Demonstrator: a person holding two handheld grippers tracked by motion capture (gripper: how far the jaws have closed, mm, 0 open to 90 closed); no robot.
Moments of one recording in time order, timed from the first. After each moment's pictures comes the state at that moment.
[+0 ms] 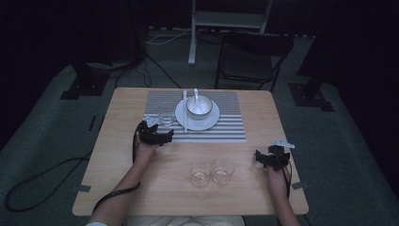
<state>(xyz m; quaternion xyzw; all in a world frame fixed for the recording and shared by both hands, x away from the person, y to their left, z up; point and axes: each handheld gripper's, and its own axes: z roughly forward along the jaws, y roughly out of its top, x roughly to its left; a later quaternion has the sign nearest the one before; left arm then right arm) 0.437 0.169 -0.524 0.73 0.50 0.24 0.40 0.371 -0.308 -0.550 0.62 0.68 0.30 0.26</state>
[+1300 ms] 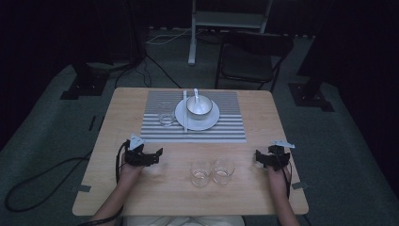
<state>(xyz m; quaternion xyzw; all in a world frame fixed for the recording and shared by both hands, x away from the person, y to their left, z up) 0.357 0.209 -0.529 0.73 0.48 0.23 0.43 0.371 -0.308 -0.550 0.62 0.68 0.29 0.26</state>
